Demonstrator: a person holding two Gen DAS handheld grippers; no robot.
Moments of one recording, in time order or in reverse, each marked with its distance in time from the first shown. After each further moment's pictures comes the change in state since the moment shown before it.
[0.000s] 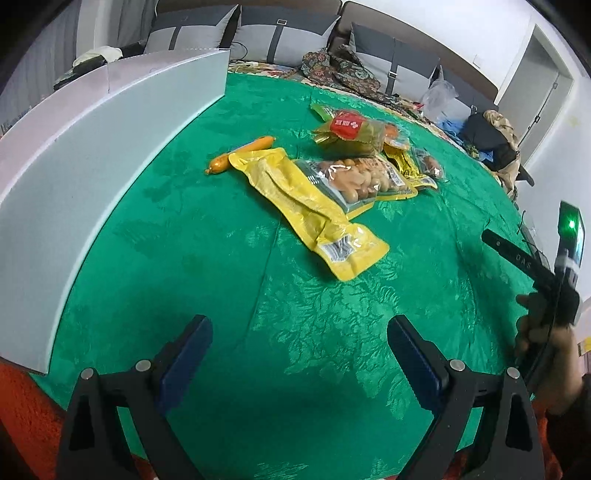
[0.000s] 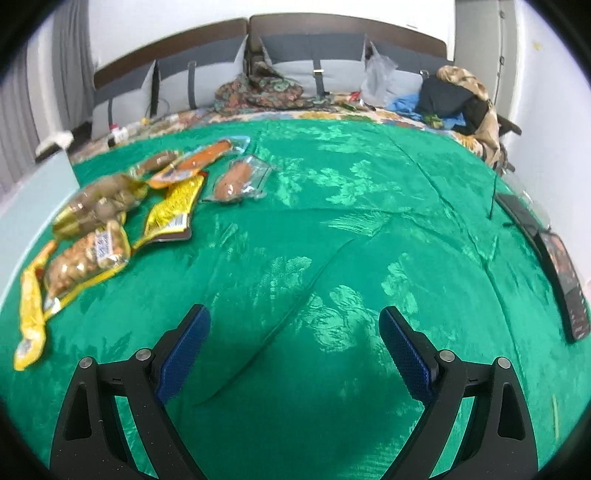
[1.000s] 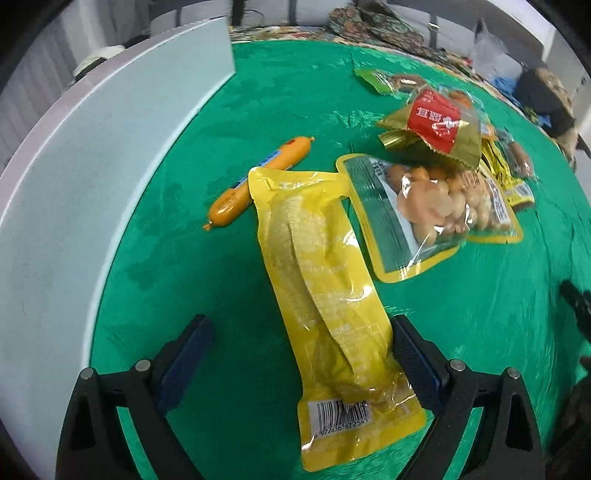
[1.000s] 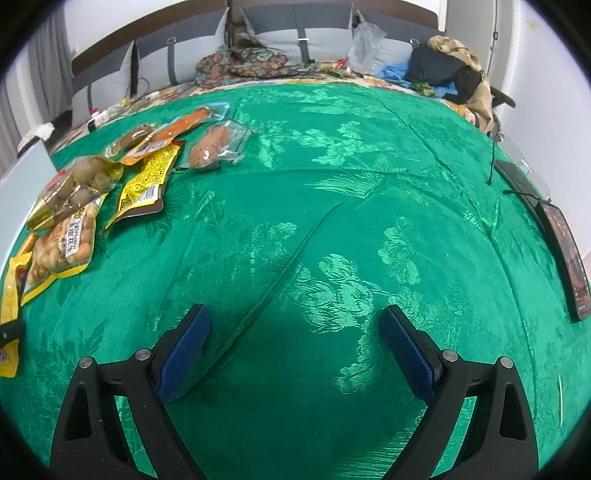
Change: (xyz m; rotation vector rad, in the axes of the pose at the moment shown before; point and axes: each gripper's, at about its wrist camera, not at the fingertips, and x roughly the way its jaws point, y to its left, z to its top) left arm 0.083 0.002 0.080 0.071 0.189 0.237; right arm 0.027 -0.004 -0.001 0.026 0.136 -0.053
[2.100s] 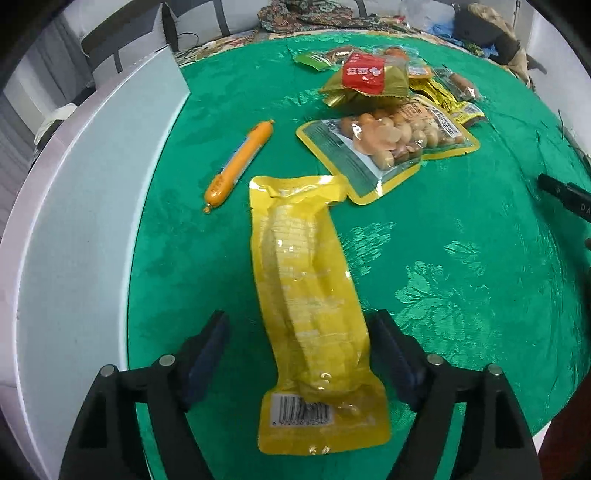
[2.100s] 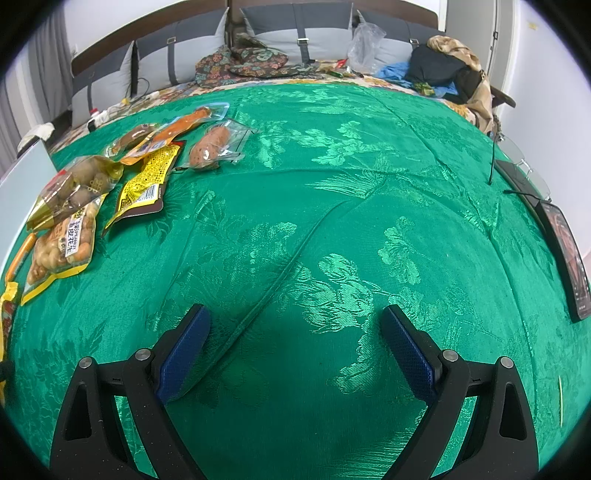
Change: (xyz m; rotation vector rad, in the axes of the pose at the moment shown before) left arm -0.020 -0.008 -0.026 0.259 -0.003 -0.001; right arm 0.000 0.001 0.000 -0.001 0.000 -0.001
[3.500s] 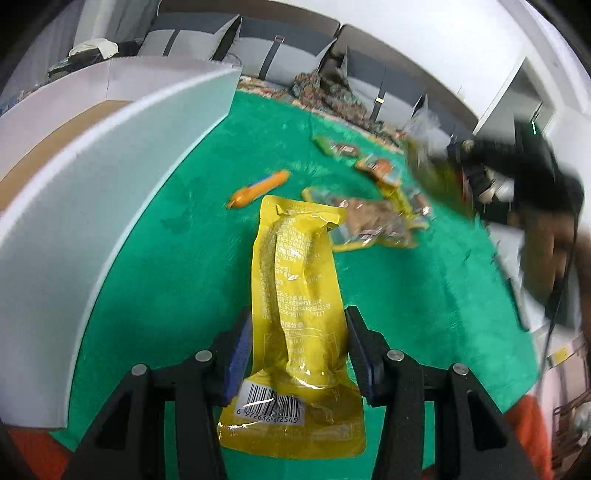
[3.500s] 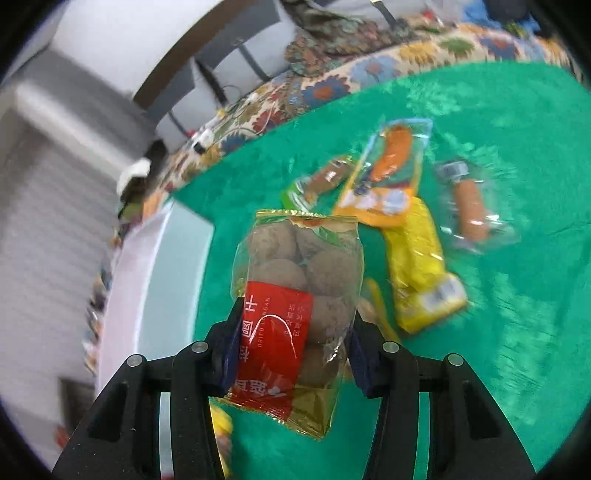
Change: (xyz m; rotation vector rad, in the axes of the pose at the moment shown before) left arm -0.060 0.051 -0.075 -0.363 -0.324 -0.358; right arm -0.035 0.118 0.111 0.162 0.156 0.531
